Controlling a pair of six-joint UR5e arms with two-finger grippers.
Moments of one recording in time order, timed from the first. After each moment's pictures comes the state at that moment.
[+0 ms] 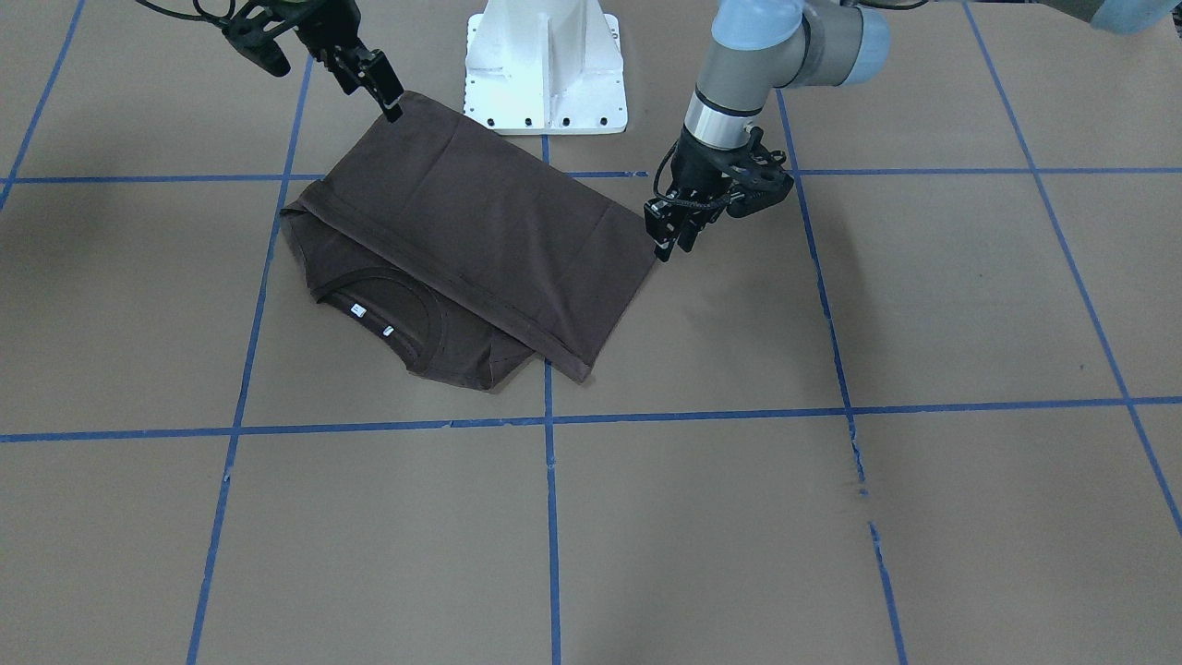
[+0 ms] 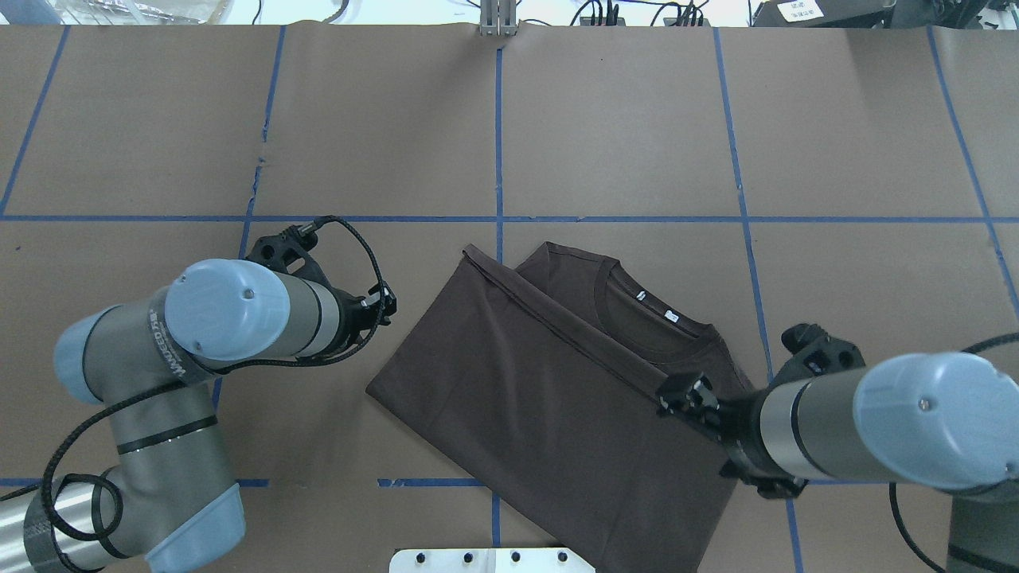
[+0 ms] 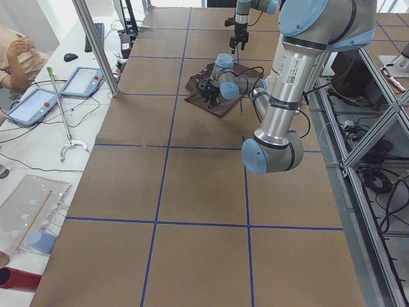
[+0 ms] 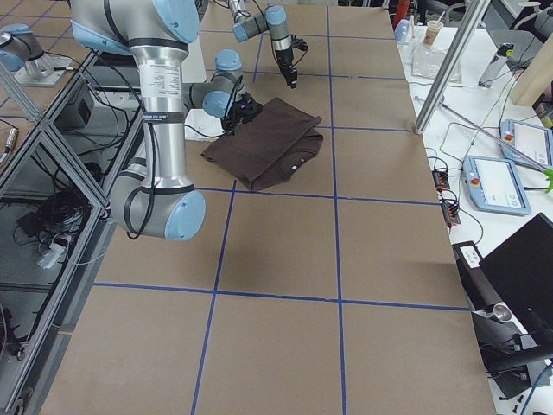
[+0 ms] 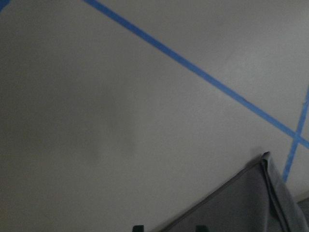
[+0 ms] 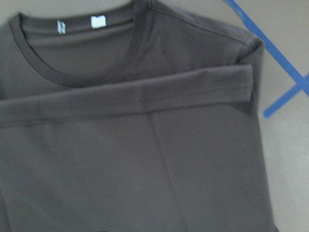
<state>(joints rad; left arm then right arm) -0.43 -1.97 -1.92 -1.76 -1.68 -1.89 0.35 -1.46 2.34 -1.51 1.76 2.15</state>
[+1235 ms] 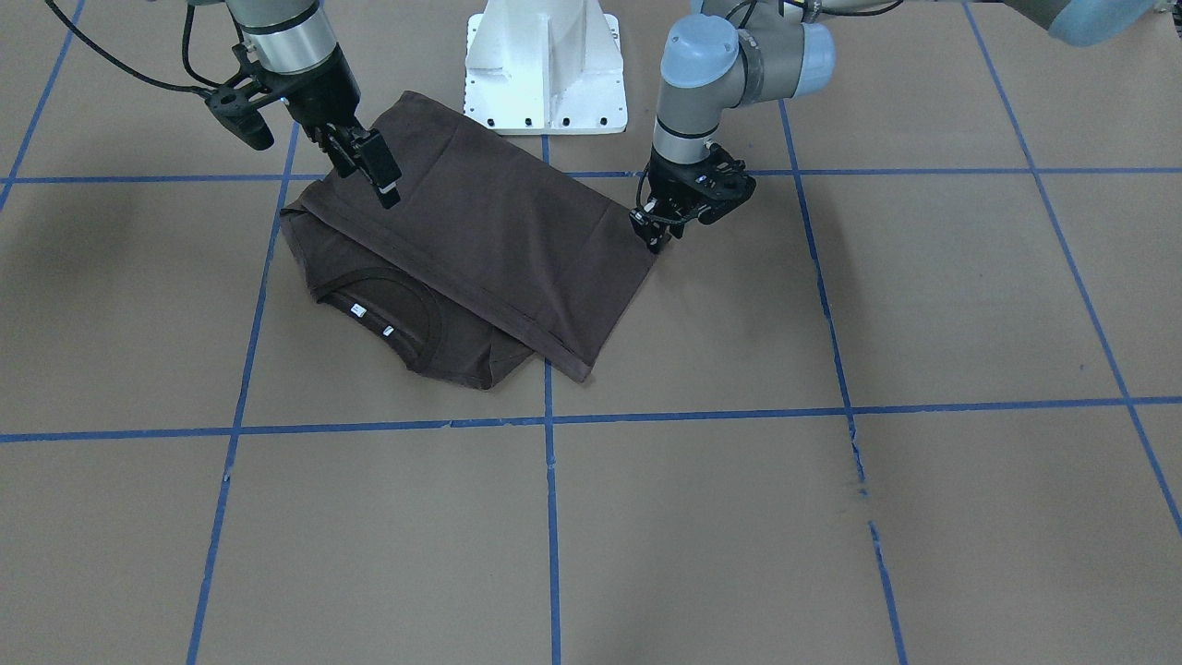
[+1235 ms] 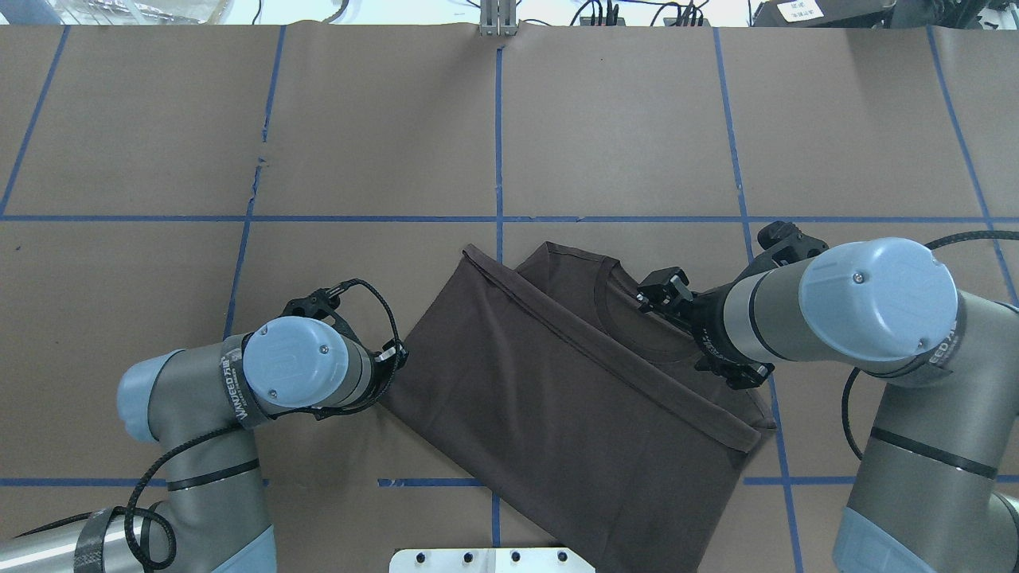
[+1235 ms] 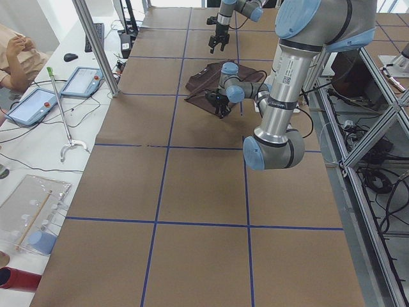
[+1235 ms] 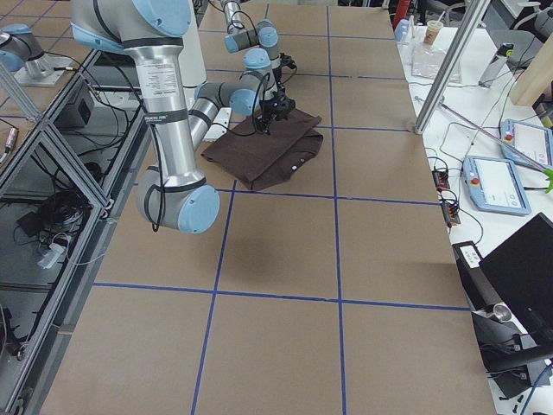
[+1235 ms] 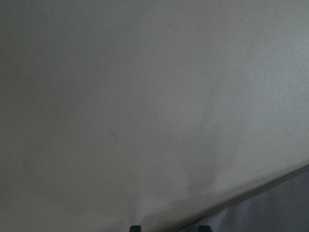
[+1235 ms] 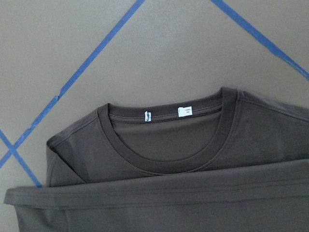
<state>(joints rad) -0.35 -2.00 -1.83 -1.69 -1.68 -1.97 0.49 -1.33 2.20 -1.52 1.76 2.05</state>
